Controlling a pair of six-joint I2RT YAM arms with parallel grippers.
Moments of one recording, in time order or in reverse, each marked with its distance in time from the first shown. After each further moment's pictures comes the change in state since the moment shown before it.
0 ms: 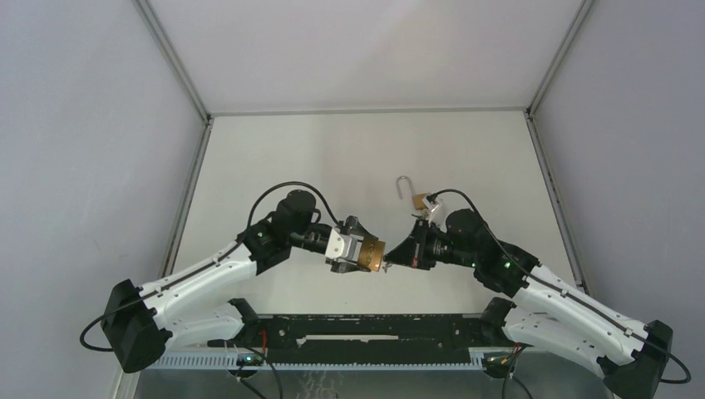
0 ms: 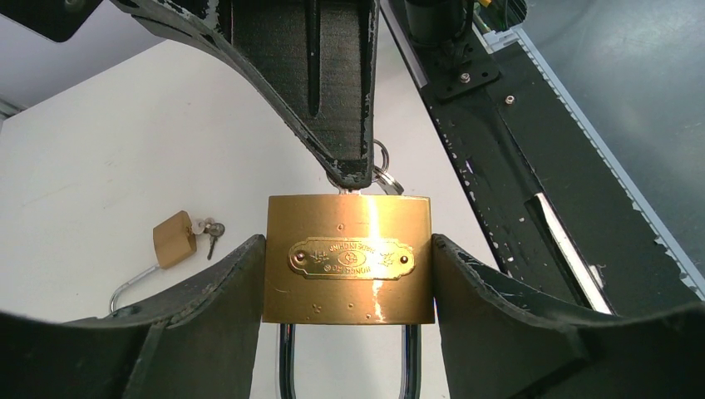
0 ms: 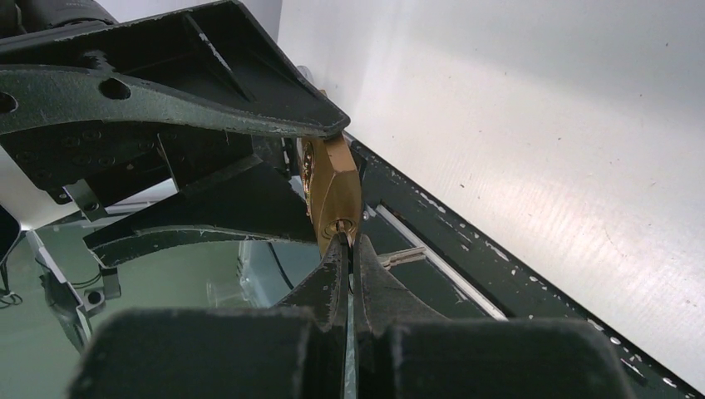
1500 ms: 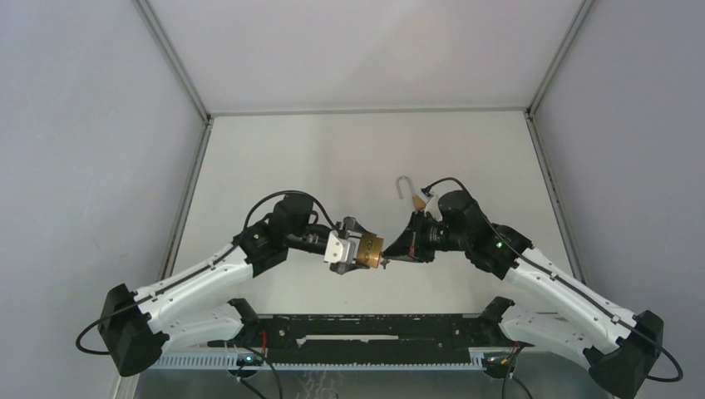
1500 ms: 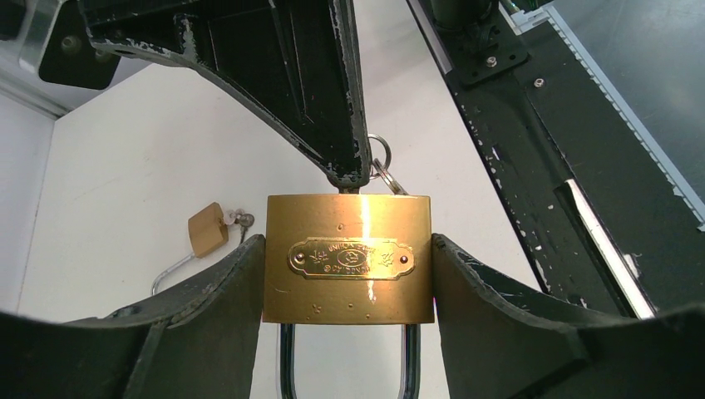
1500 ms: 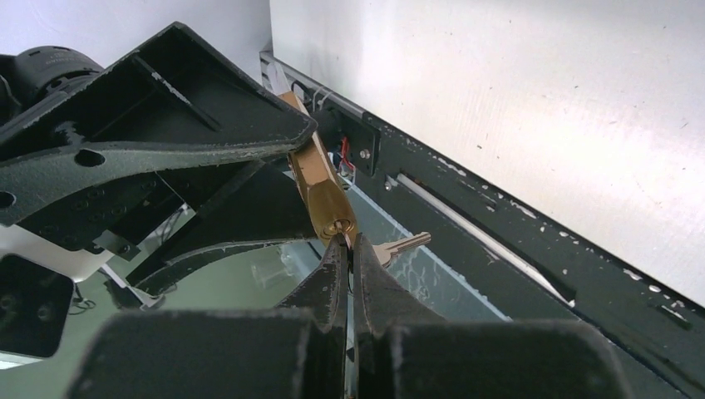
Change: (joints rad) left arm -0.008 -0.029 0.000 -0.025 -0.060 0.066; right arm -0.112 0.134 0.132 -0.140 -0.151 0.055
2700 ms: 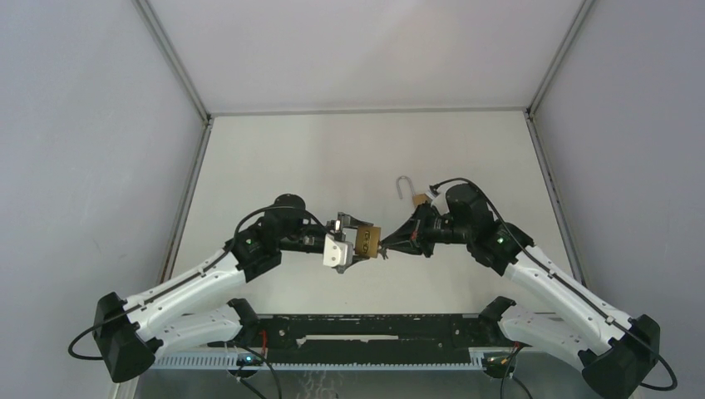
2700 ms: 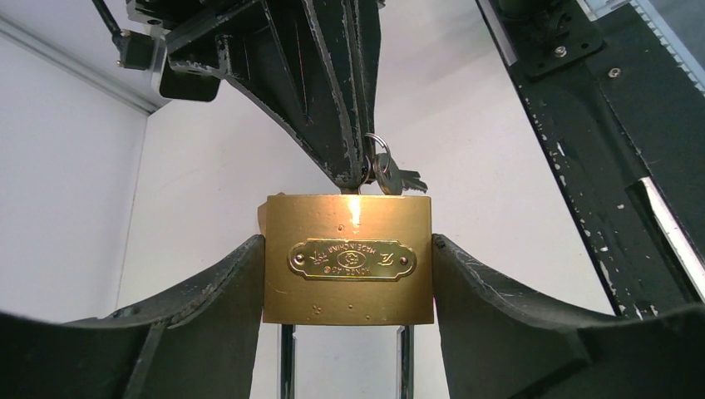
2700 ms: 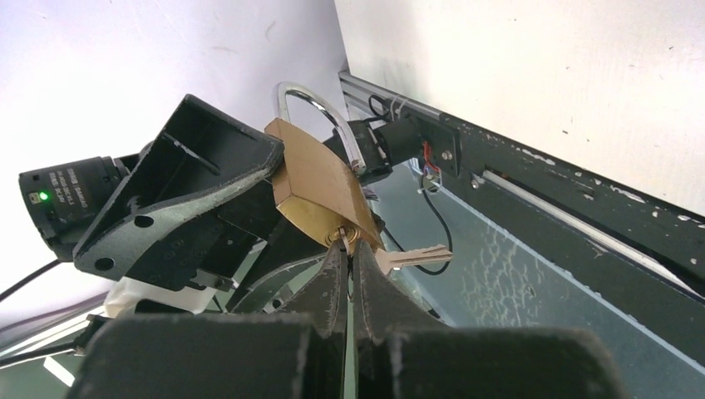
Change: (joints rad) left arm -0.025 -0.071 0.000 0.022 -0.132 0.047; right arm -0.082 0.013 -0.016 0.087 -0.130 0.288
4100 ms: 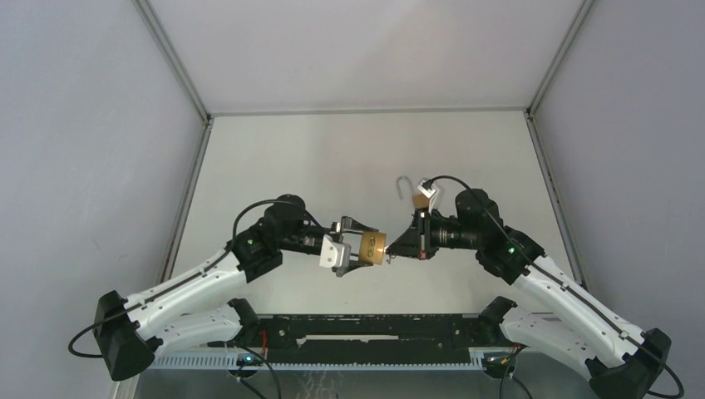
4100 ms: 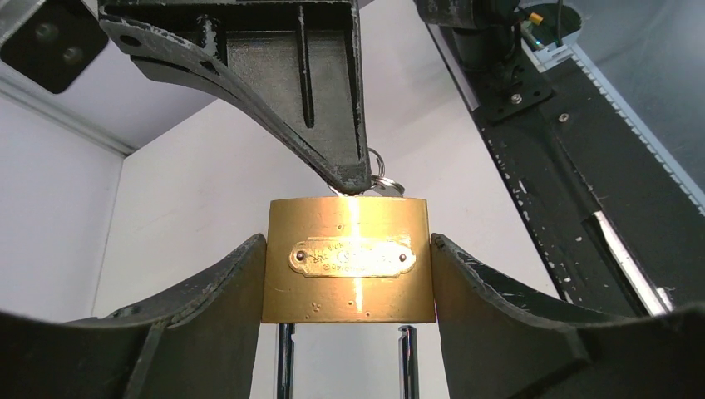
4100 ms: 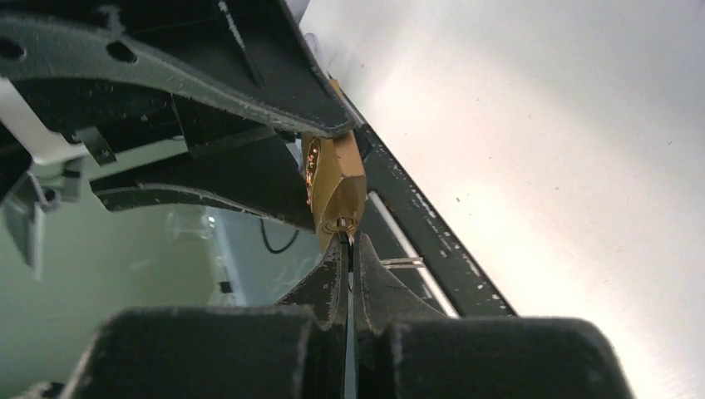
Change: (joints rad) left arm -0.020 0.001 0.000 0.053 0.074 -0.061; right arm 0.005 -0.080 -0.003 0.041 -0.036 -0.620
